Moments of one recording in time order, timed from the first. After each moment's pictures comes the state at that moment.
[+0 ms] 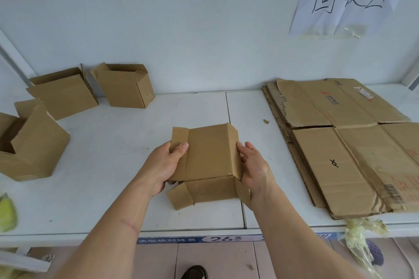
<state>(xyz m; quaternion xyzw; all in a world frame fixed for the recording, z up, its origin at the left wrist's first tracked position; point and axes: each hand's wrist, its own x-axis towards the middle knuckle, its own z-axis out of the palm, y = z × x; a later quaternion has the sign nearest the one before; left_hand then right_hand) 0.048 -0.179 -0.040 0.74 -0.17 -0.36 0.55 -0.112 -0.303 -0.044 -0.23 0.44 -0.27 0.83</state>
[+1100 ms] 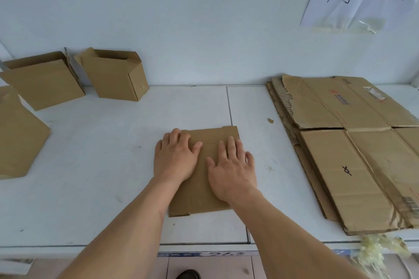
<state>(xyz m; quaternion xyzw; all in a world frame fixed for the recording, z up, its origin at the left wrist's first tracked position) 0.072 -0.236 -0.104 0.91 -0.40 0.00 0.11 -0.070 -0.296 -0.086 -0.90 0.41 0.02 0.14</state>
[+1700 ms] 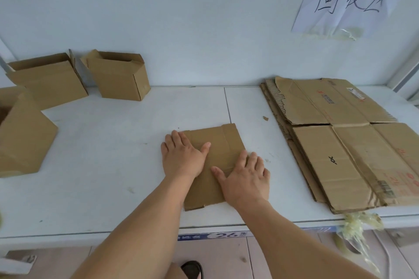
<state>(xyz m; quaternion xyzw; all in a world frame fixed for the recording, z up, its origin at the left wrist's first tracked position) 0.047 -0.229 -0.092 0.94 -0.34 -0.08 0.06 -0.105 -0.258 -0.073 -0.84 0.53 0.03 0.12</state>
